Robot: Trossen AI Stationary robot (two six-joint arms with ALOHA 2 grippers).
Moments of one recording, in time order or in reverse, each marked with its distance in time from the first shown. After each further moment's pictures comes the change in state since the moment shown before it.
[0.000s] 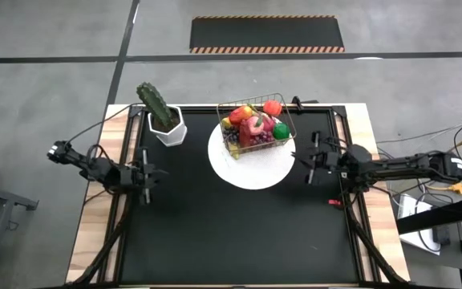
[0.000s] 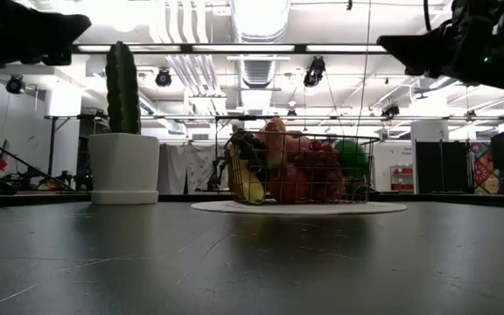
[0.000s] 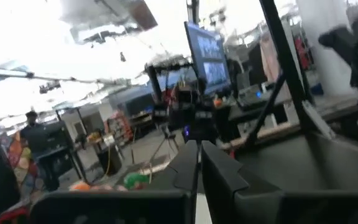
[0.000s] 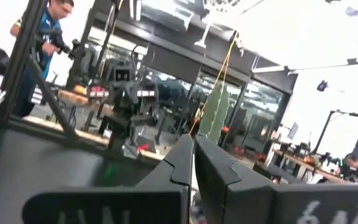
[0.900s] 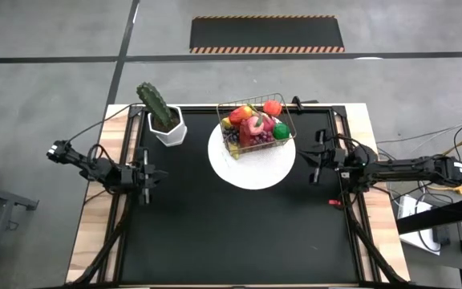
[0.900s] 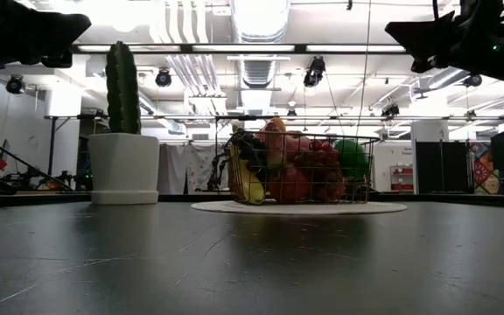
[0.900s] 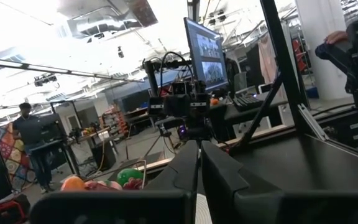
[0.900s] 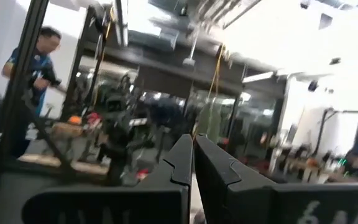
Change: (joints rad) left arm 0.000 0.014 0.001 -0.005 -0.002 -0.050; right arm 0.012 -0.162 0.000 -0.039 0.040 0.111
